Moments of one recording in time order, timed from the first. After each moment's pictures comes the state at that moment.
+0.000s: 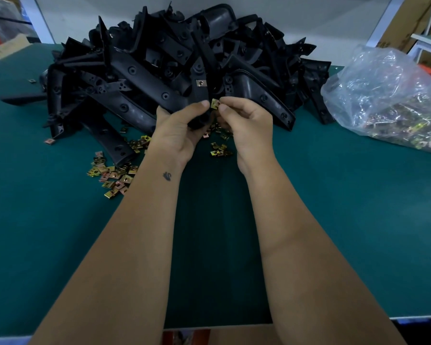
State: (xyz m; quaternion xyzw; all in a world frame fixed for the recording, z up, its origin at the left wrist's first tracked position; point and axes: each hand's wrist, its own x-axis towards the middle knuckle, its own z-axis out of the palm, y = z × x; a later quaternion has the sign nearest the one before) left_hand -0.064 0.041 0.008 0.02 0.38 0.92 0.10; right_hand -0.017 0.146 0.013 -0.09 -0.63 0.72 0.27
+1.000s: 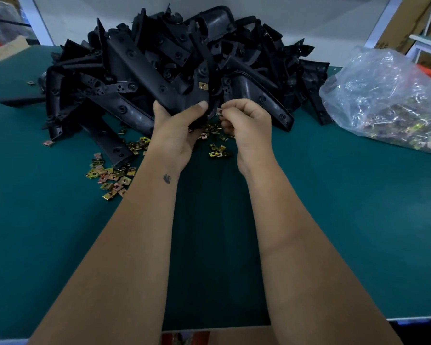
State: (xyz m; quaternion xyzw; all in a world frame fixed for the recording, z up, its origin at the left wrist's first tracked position) left_hand -0.070 0.038 0.001 0.07 0.41 0.90 0.07; right_hand -0.016 0.147 0.018 -0.12 -0.65 0.70 0.26
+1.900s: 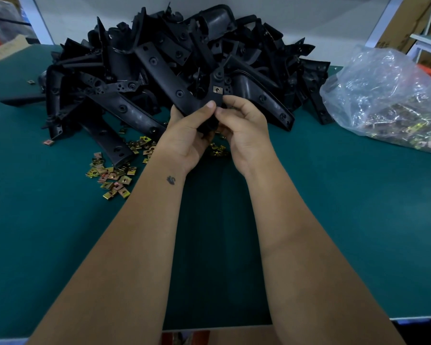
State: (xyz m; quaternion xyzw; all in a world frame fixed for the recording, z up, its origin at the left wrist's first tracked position) left_hand -0.056 0.046 0.006 0.09 0.40 0.90 0.17; right_hand -0.016 0.146 0.015 -0.07 -0.57 0.80 0.19
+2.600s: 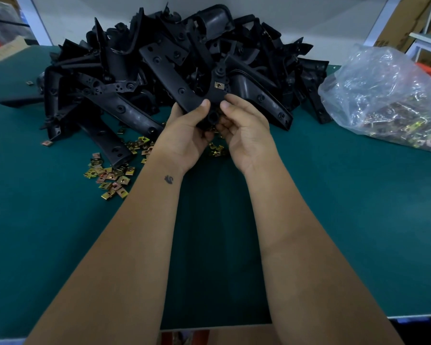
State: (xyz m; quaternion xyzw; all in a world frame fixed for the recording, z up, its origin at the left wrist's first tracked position) left_hand -0.054 0.044 0.008 0.12 0.40 0.89 0.18; right_hand -0.014 0.151 0.019 -0.09 -0.48 0.86 0.16
